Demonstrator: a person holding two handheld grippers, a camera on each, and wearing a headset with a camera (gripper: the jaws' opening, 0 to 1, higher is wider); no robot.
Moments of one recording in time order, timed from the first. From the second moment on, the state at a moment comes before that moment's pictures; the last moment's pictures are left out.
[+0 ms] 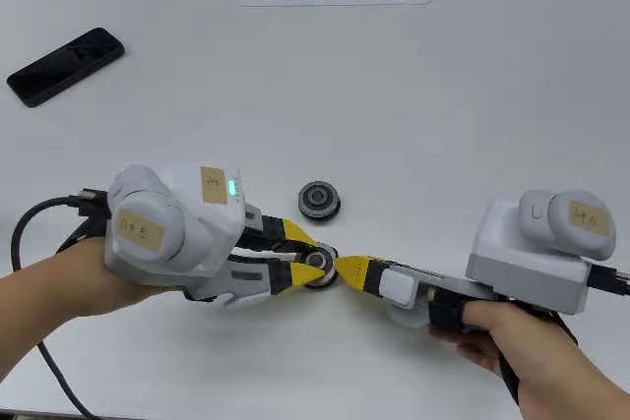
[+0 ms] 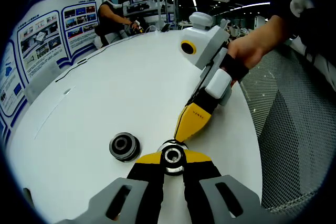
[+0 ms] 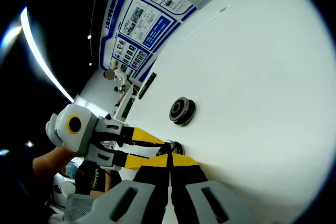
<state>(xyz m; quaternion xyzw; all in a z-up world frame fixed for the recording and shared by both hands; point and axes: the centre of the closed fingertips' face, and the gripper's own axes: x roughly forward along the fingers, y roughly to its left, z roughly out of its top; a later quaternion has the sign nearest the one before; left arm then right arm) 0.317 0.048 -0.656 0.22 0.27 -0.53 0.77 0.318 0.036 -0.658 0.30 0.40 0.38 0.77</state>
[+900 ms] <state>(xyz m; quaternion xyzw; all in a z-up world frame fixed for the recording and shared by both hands) 0.318 0.049 -0.656 0.22 0.28 -0.54 0.77 0.317 0.041 -0.654 0.24 0.39 0.40 0.79</state>
